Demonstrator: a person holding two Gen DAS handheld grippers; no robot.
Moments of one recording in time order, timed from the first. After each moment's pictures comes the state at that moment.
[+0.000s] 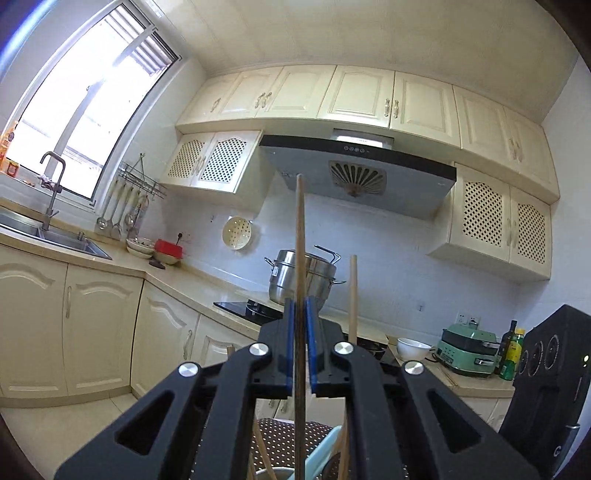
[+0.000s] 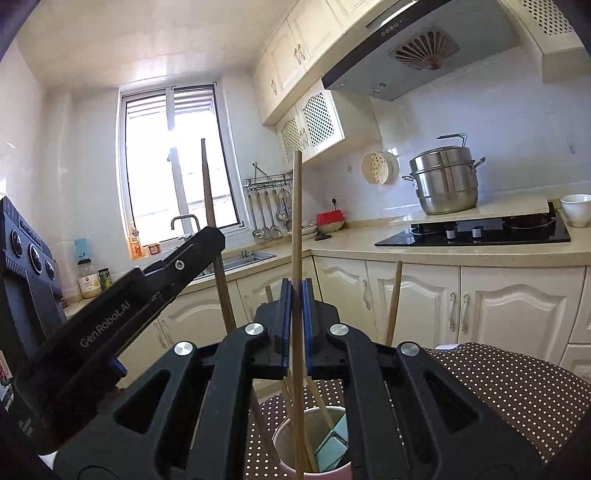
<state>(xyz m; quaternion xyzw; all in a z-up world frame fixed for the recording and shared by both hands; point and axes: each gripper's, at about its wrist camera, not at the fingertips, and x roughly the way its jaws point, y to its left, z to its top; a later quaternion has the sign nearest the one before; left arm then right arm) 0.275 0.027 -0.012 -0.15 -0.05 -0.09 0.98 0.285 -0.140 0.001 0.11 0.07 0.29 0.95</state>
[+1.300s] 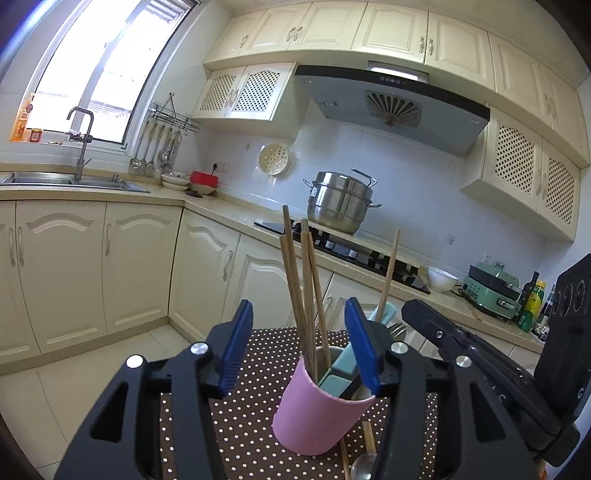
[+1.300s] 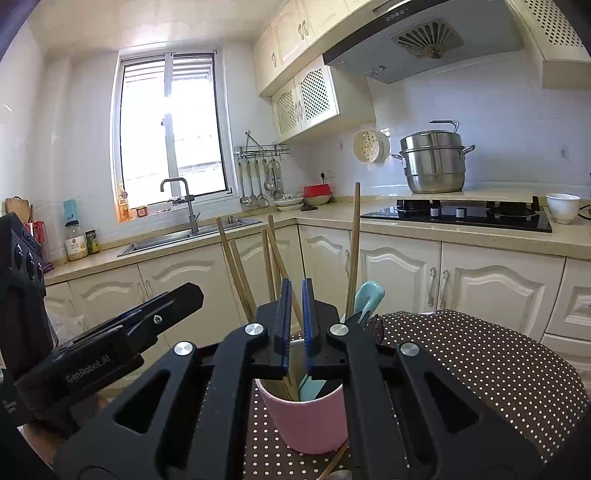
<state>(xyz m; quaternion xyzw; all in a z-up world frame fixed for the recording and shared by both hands) 0.239 0.055 -0.076 -0.14 0.12 -0.05 0.98 0.246 -0.140 -0.037 0.05 0.12 0.26 0.96</state>
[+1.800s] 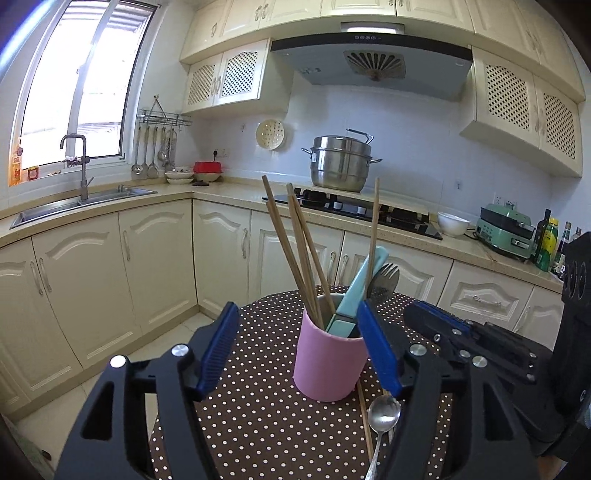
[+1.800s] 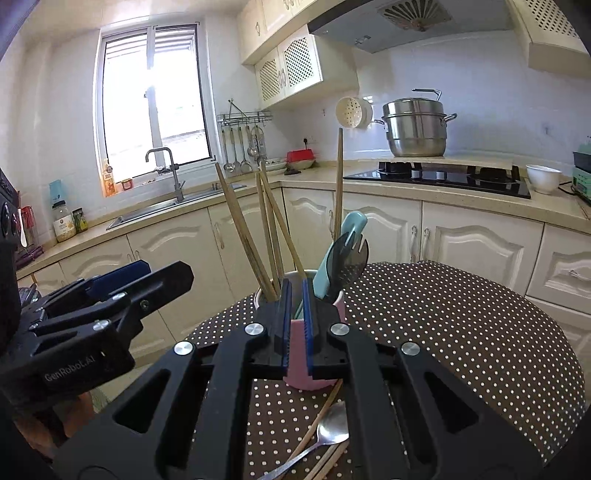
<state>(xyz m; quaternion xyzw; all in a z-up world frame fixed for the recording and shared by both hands) 0.202 0.030 -0.072 -0.05 0.18 -0.03 0.98 0.208 -0.143 -0.058 0.04 0.19 0.22 0.96</state>
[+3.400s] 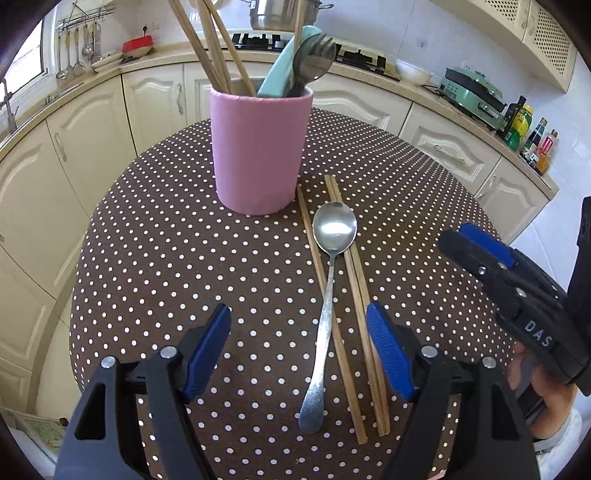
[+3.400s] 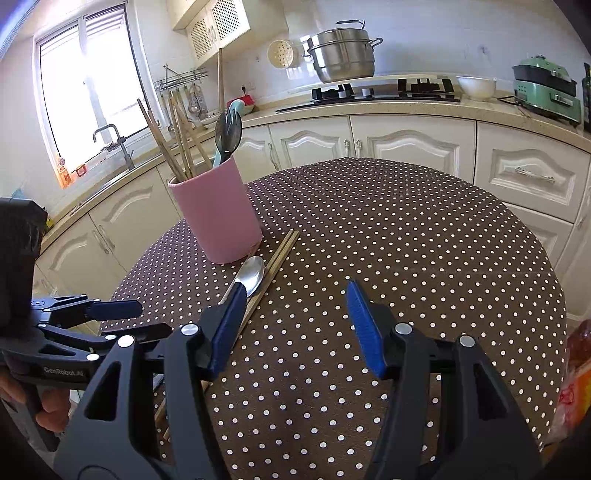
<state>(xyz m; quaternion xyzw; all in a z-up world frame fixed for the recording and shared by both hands) 0.208 -0.014 -0.168 -0.01 0.46 -0.14 0.87 0.148 -0.222 -0.126 0.09 0.31 0.14 0.94</state>
